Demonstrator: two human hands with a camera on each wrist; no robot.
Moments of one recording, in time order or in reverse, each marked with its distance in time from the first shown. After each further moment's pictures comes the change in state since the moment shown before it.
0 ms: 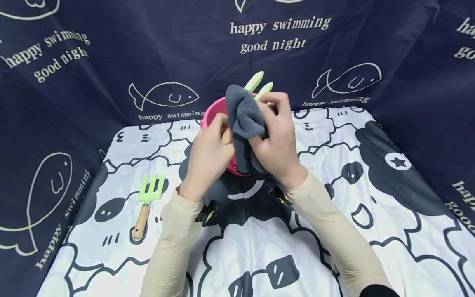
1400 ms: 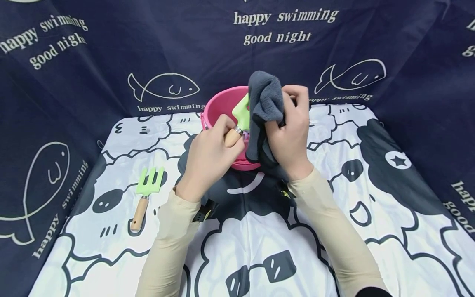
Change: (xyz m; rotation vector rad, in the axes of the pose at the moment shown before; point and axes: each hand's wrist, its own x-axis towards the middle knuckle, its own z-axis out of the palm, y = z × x) left_hand -0.014 -0.009 0.001 0.087 -0.008 0.125; right_hand -0.003 0.021 -0.002 -0.056 0.114 0.136
